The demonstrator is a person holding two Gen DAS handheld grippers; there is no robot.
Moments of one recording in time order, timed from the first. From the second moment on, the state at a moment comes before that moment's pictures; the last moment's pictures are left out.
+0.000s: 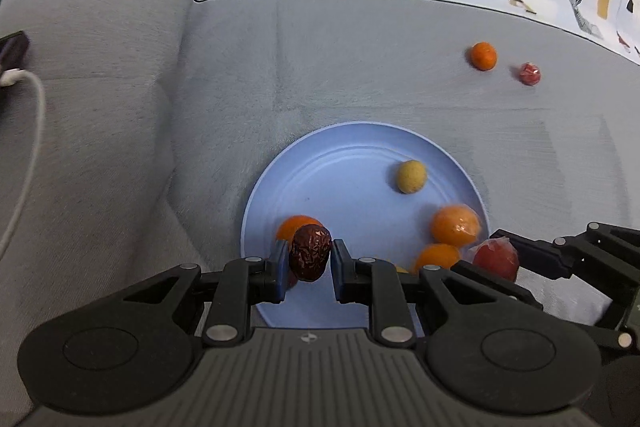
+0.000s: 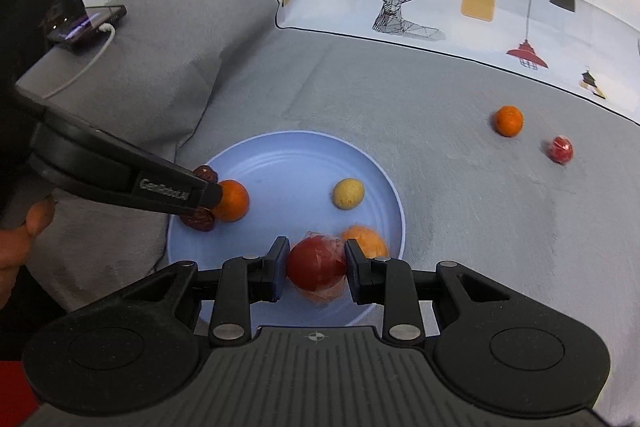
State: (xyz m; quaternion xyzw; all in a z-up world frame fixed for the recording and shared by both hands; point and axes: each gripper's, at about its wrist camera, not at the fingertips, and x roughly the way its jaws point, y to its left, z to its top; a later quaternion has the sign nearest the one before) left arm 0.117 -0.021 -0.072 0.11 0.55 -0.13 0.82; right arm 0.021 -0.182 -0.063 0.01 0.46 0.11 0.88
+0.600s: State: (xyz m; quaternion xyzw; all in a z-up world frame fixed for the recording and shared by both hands) left arm 0.096 0.005 -0.057 0.10 0.53 -0.12 0.84; right arm 0.004 -0.179 -0.058 -0.01 0.46 0.11 0.88
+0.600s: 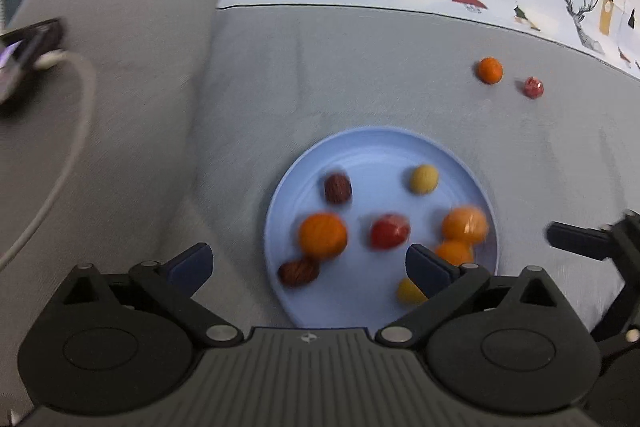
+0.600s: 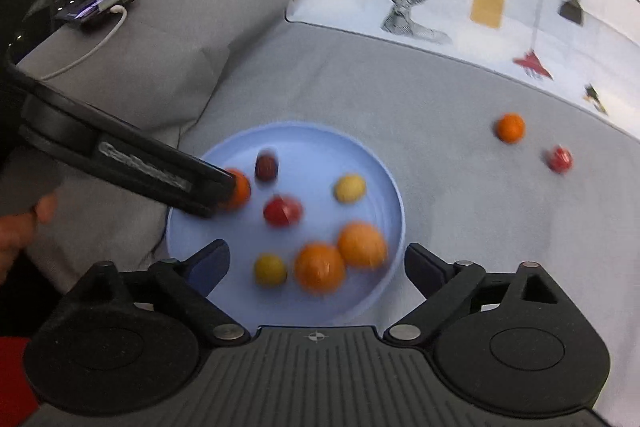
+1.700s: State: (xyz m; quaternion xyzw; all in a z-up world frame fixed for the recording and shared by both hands) left arm -0.050 0.017 0.023 0.10 0.43 -0.08 0.90; right arm -0.143 -0.171 0.028 -0.02 0.36 0.07 0.93
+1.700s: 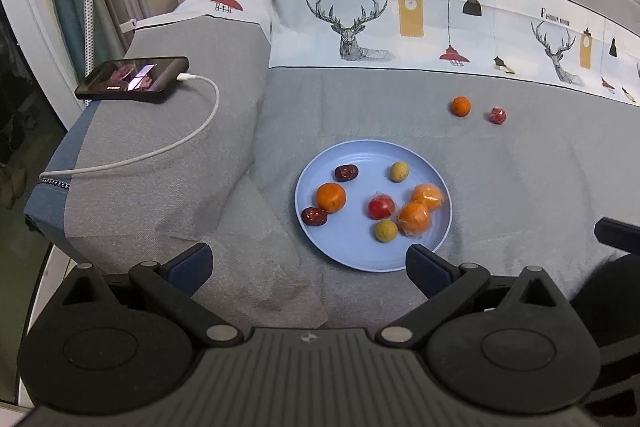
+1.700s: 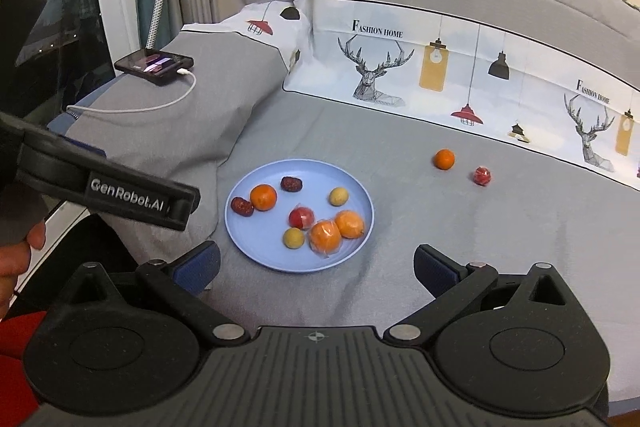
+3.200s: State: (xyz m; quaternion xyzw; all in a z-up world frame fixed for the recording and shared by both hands) left arm 0.108 -0.110 -0.018 0.16 0.47 -0.17 0.85; right arm -0.010 -0.322 -0.050 0.06 0.35 -0.13 0.92
